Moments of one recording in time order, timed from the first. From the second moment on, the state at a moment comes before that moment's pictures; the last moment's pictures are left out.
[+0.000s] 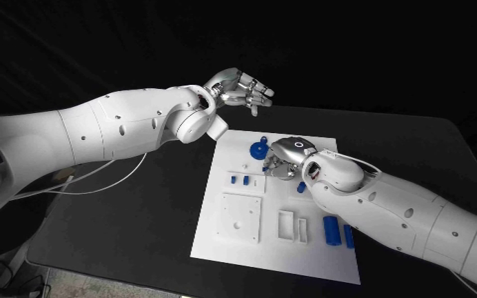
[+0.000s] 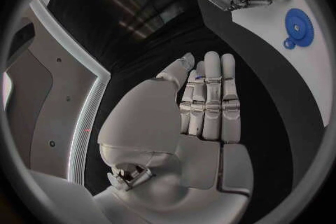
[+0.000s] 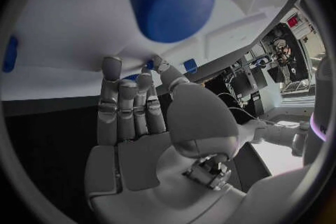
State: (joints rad) left arm 1.47 -0.77 -0.15 1.35 -0.41 -0.21 0.25; left_hand 1.41 -0.04 0.21 -0.12 0.19 1.07 0.13 0.07 0.06 1.29 0.06 0.07 0.06 1.22 -0.01 0.68 0.42 0.07 1.20 -0.03 0.10 1.26; right arm 1.14 -0.36 -0.02 1.16 -1.80 -0.24 -0.10; right_hand 1.23 0.00 0.26 -0.27 0.17 1.24 0.06 0.06 0.06 1.06 0.00 1.06 0.77 1.12 -0.04 1.21 0.93 0.12 1.36 -0.05 0.34 1.31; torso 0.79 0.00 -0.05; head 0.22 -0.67
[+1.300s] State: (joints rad) left arm 1.47 -0.76 -0.15 1.35 -0.41 -0.21 0.25; left_hand 1.41 -0.04 0.21 -0.11 0.19 1.07 0.13 0.07 0.06 1.29 0.06 0.07 0.06 1.22 -0.01 0.68 0.42 0.07 1.22 -0.03 0.08 1.27; right arm 1.17 -0.33 -0.03 1.19 -1.83 -0.28 -0.12; right_hand 1.19 -0.02 0.28 -0.24 0.33 1.24 0.06 0.06 0.07 1.08 -0.01 1.03 0.77 1.13 -0.05 1.20 0.94 0.12 1.36 -0.06 0.34 1.31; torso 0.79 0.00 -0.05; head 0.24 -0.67
